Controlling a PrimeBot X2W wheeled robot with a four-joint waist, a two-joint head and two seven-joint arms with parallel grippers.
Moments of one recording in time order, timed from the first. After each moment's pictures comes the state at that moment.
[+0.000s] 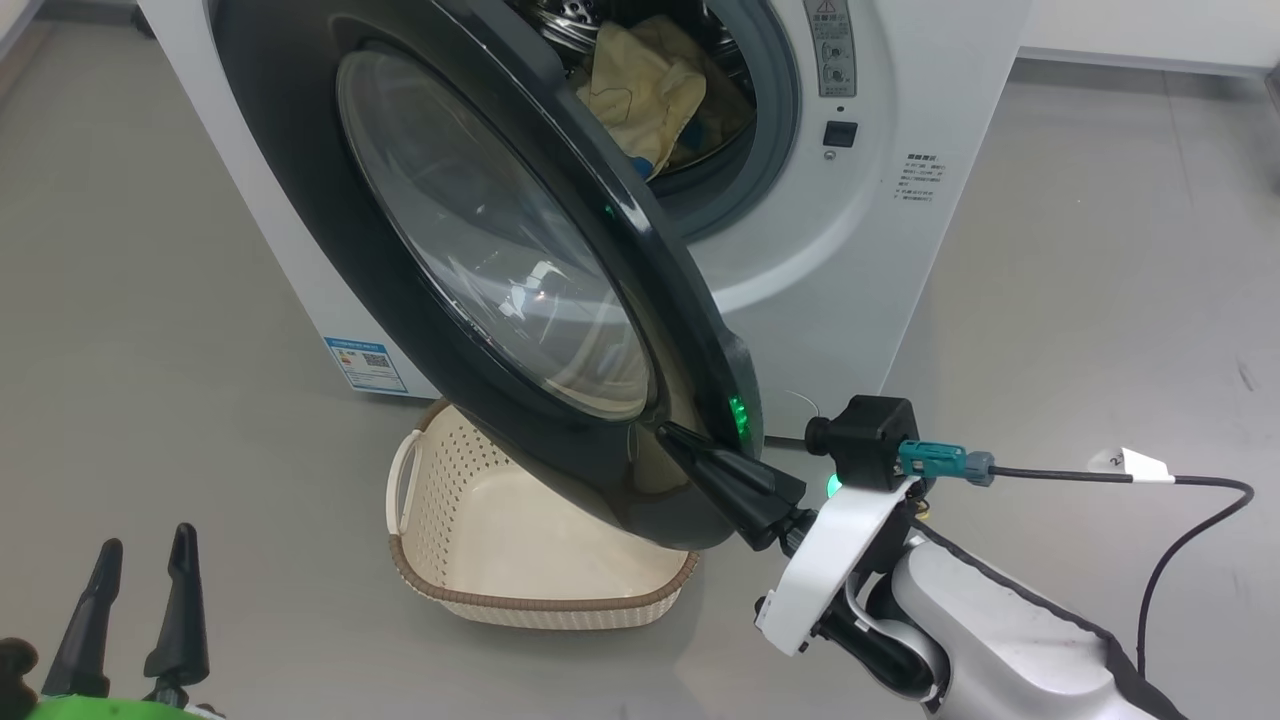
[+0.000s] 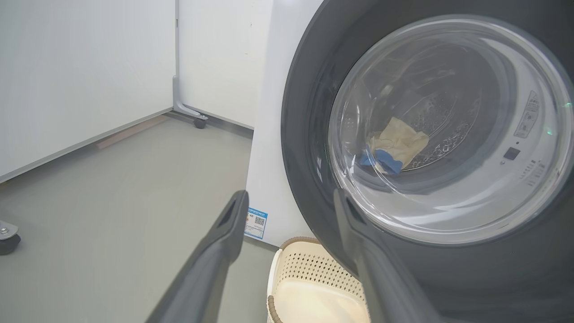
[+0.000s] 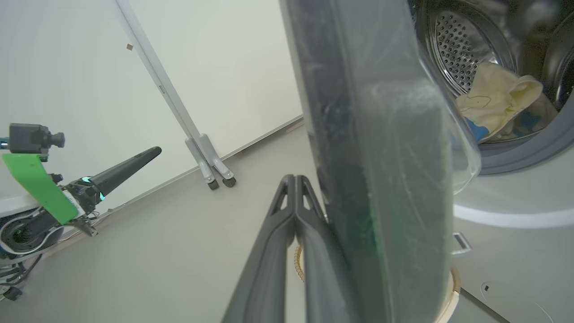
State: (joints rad) left arm 0.02 0.33 -0.18 0.10 -0.65 -0.12 -0.25; right arm -0.44 -0.23 0.90 0.20 0.78 0.11 -0.12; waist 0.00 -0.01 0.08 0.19
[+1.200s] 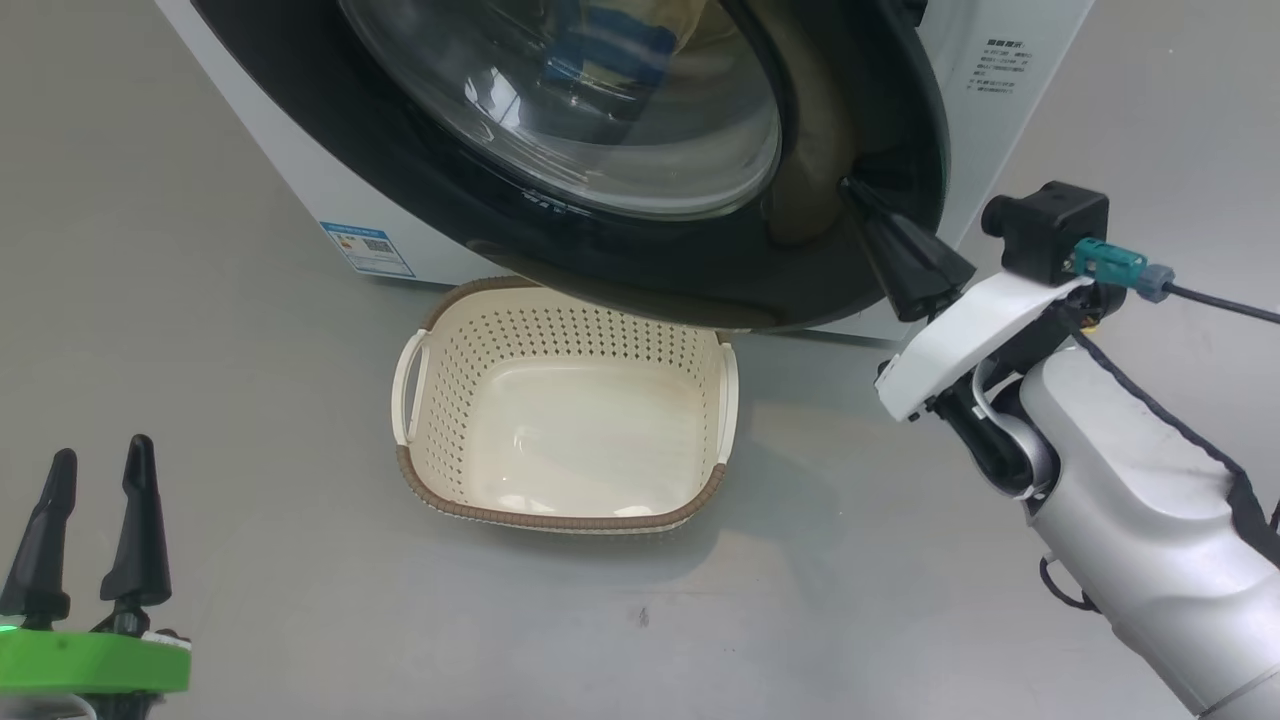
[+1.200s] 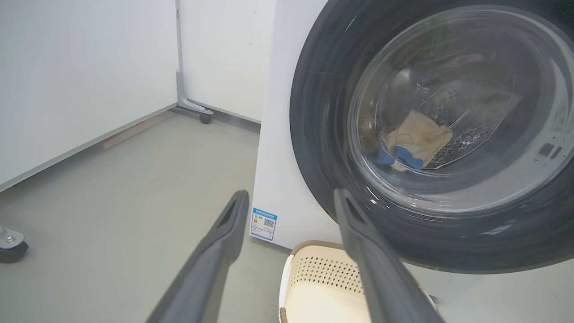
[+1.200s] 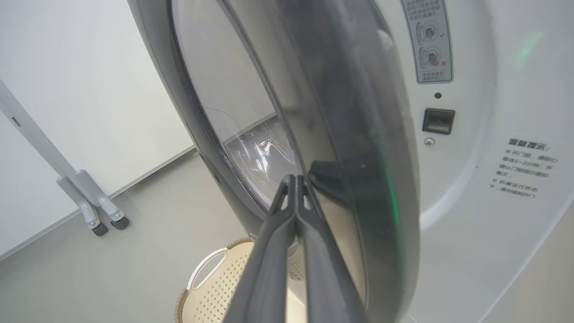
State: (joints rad) left arm -0.06 0.38 -0.17 0.04 -0.70 -0.12 -0.25; right arm -0.66 -0.30 0.72 0.38 0.73 0.02 -0.18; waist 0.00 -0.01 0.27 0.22
